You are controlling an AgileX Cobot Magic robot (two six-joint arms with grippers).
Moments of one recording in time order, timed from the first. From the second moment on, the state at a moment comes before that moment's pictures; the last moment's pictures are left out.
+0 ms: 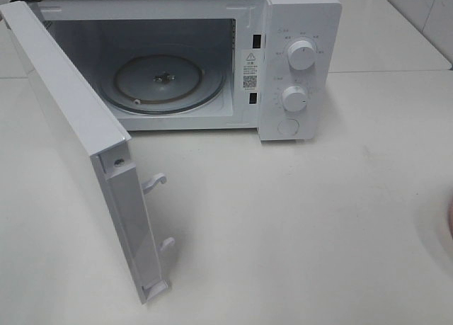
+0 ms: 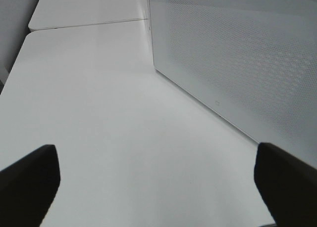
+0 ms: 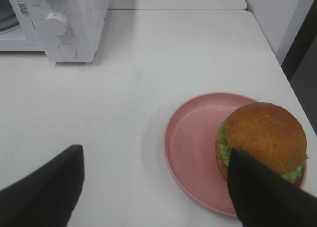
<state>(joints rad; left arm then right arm) -0.03 -0.01 -0.50 -0.07 1.05 0.13 0.11 0.00 -0.51 -0.16 1.02 0.14</state>
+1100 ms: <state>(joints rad) -0.03 -0.01 -0.50 -0.07 1.05 0.13 0.11 0.00 -0.51 -0.16 1.02 0.14</state>
